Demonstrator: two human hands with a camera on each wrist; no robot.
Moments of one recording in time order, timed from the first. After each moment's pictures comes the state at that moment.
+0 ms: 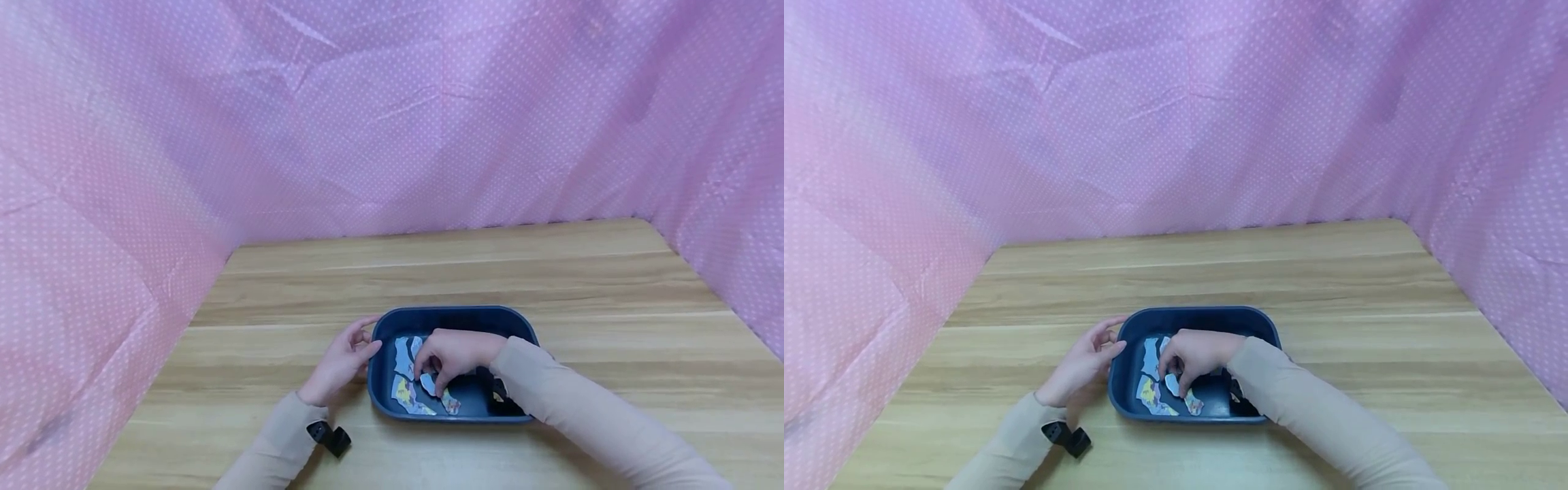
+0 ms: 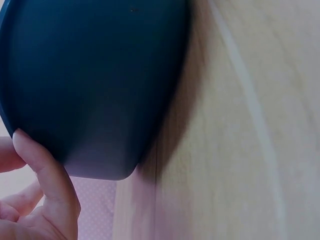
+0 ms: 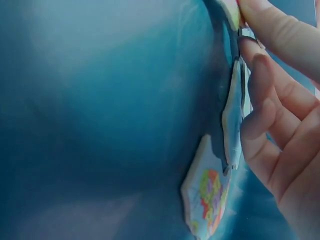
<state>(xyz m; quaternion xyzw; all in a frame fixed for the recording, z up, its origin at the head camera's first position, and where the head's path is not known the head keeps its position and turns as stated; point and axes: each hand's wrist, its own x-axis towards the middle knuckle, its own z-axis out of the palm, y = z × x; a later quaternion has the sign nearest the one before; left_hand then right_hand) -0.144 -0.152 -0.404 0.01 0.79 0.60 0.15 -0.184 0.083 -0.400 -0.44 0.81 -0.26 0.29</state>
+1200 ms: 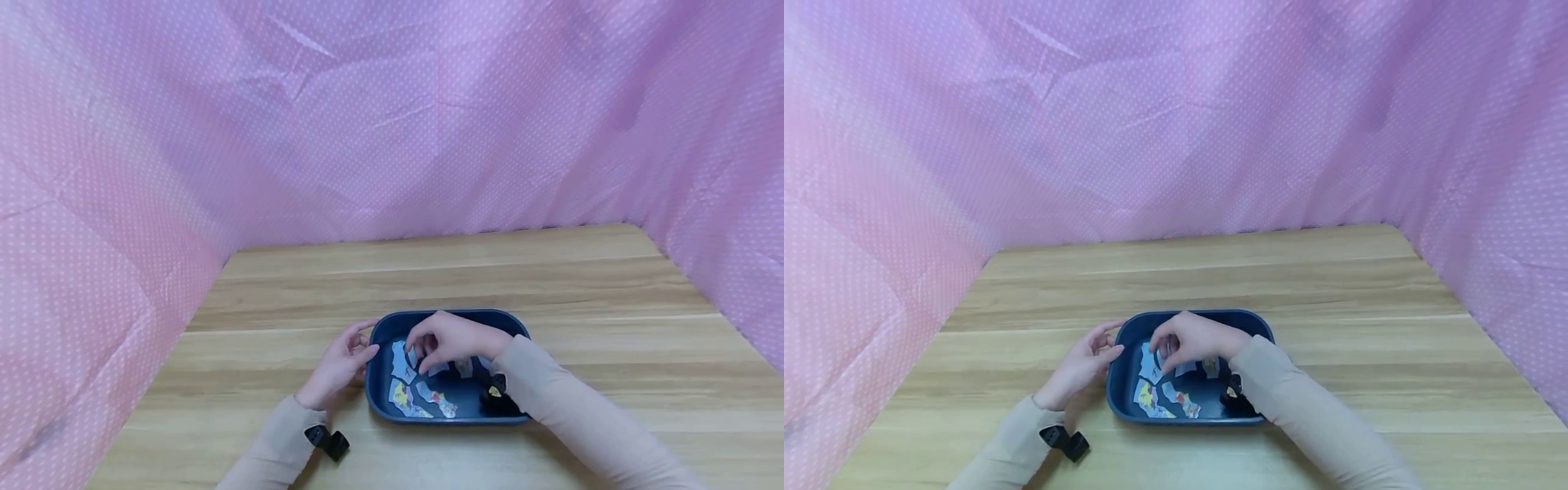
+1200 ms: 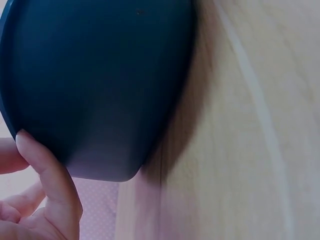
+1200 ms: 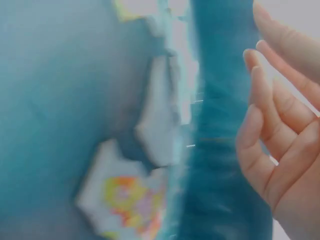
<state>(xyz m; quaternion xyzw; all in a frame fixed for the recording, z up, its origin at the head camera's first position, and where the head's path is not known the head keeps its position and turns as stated) -0.145 -0.151 -0.402 0.00 0.79 0.59 0.14 -0.189 0.090 -0.381 -0.45 0.80 -0.35 0.18</state>
